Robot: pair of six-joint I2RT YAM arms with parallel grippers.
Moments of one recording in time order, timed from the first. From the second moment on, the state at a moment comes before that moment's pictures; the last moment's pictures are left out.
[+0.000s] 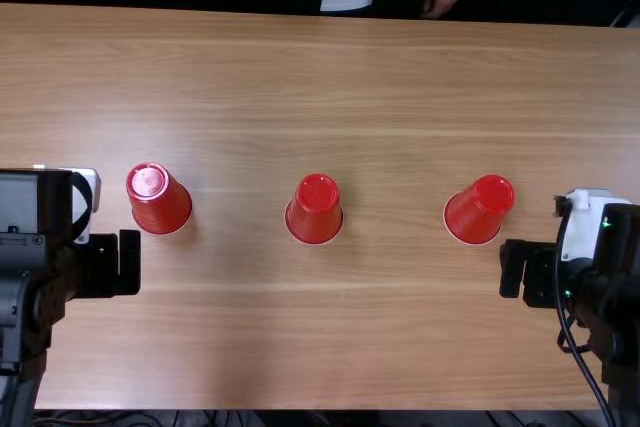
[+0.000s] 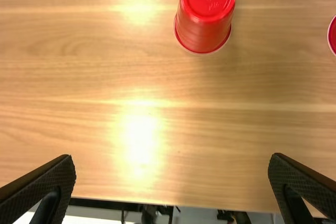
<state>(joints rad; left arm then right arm) -0.03 1.21 1.51 -1.41 -0.12 -0.05 -0.07 1.09 1.33 -1.19 -0.02 -0.07</state>
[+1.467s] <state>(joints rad) -0.03 1.26 1.51 -1.41 -0.12 -0.09 -0.07 1.66 1.37 -0.87 -0.02 -0.11</state>
